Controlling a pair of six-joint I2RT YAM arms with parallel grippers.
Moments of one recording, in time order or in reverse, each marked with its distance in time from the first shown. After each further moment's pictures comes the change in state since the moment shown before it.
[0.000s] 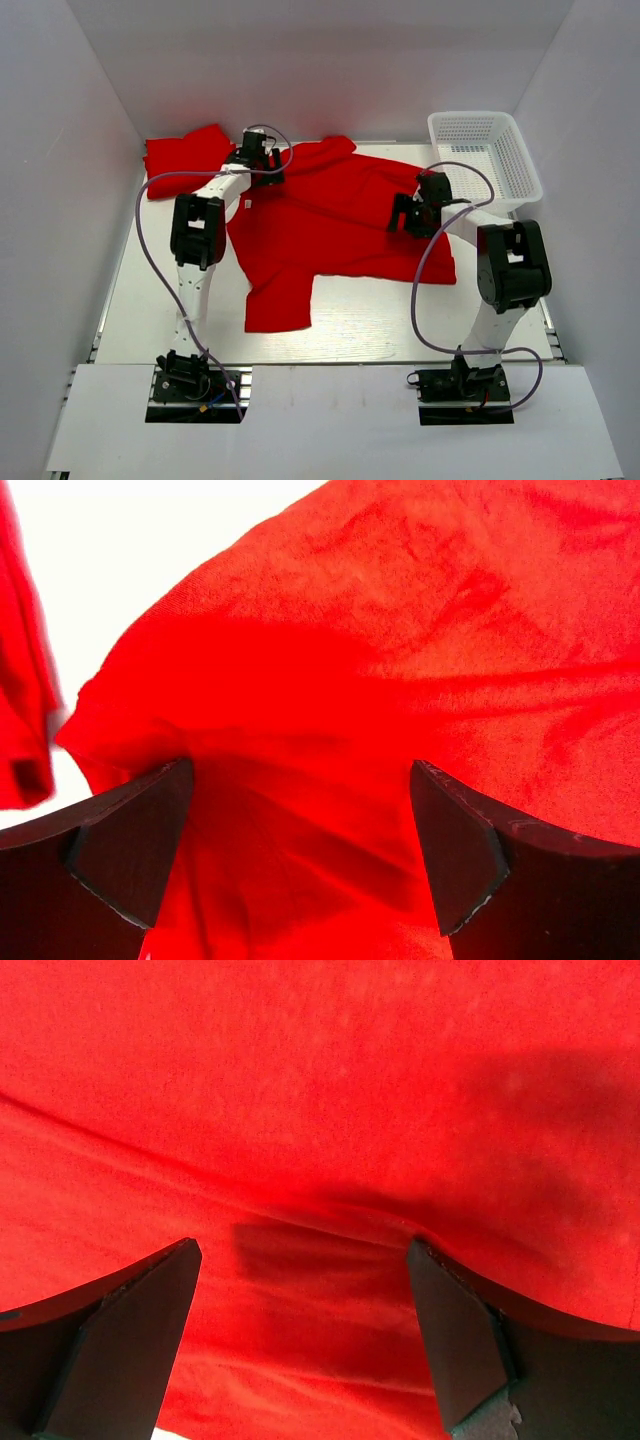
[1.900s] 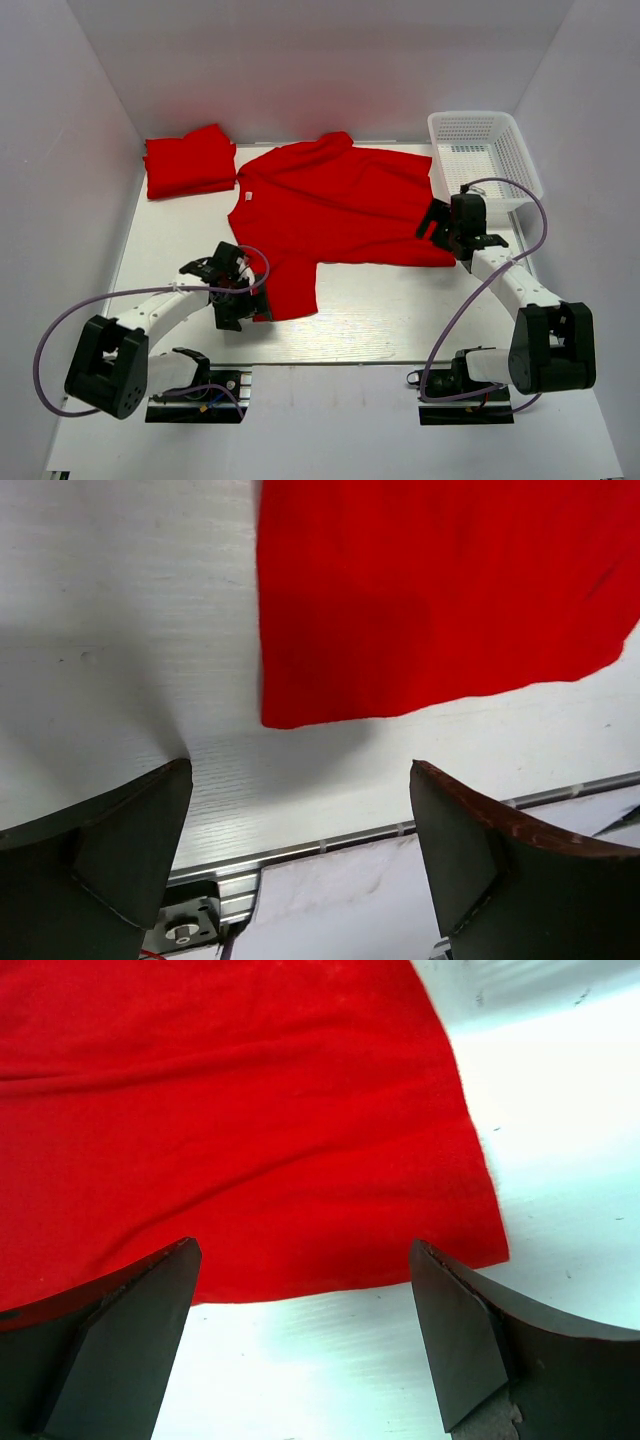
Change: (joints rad) left arm -0.153 -1.228 -1.402 -0.318 0.365 -0.300; right arm -0.053 -0.523 -0.327 0.035 0.219 0.166
